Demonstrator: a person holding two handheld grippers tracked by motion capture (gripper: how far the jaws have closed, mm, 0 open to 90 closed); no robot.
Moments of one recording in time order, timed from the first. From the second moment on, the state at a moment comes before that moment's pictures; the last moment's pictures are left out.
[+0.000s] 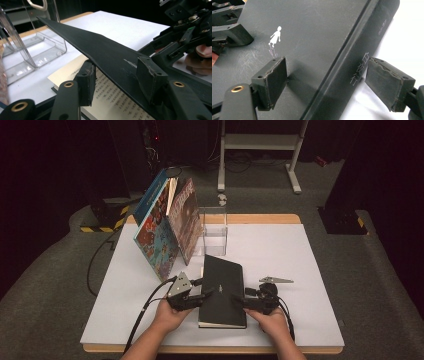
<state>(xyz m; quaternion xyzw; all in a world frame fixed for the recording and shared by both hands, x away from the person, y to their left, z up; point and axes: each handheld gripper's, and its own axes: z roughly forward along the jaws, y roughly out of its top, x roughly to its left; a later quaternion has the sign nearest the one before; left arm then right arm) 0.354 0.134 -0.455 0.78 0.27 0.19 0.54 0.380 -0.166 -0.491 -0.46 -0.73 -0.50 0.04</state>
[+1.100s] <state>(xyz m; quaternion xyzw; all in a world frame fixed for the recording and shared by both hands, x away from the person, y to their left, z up) 0.342 0.133 -0.451 0.77 0.23 0.22 0.55 0.397 -0.167 -0.500 -0.47 -0.71 -0.51 0.14</state>
